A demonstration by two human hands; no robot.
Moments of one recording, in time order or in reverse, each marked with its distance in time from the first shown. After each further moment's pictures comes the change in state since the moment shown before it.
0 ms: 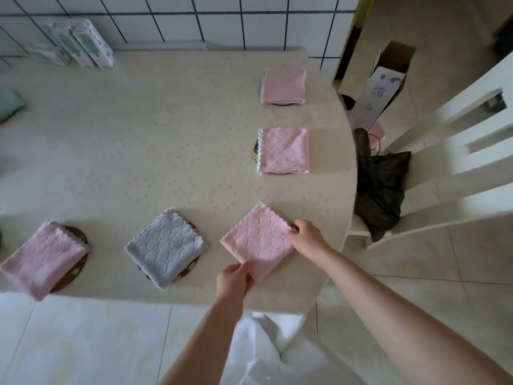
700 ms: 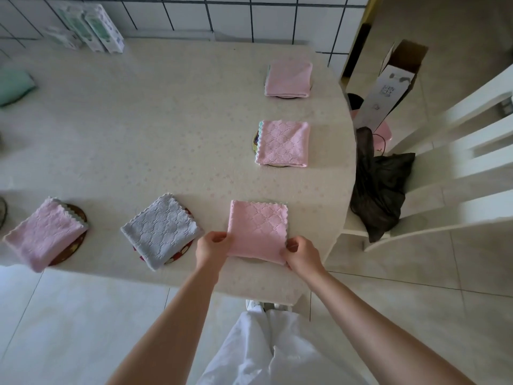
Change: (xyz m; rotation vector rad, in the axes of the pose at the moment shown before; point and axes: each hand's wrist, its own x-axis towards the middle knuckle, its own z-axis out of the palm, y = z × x) left_hand 0.023 0.025 -0.010 0.293 0.110 0.257; right_hand -0.036 0.043 0.021 0.211 -0.022 0.077
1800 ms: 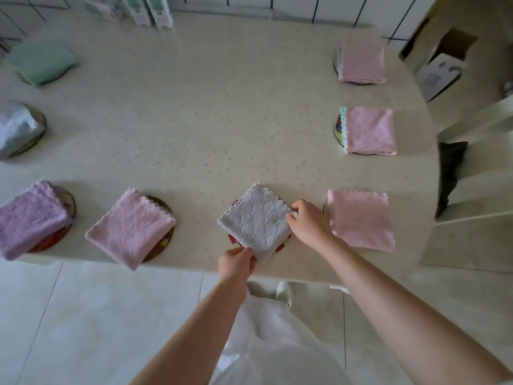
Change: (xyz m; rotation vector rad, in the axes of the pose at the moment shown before) left_hand 0.054 -0.050 -0.185 -0.280 -0.111 -0.271; right_hand 0.000 -0.158 0.183 -0.500 0.111 -0.212
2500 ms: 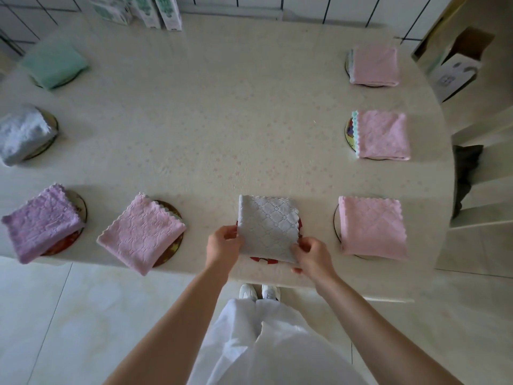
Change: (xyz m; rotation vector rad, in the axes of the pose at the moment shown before) left_hand 0.028 0.050 -0.032 0.331 0.029 0.294; right_hand -0.048 -0.001 0.040 0.714 -0.012 0.352
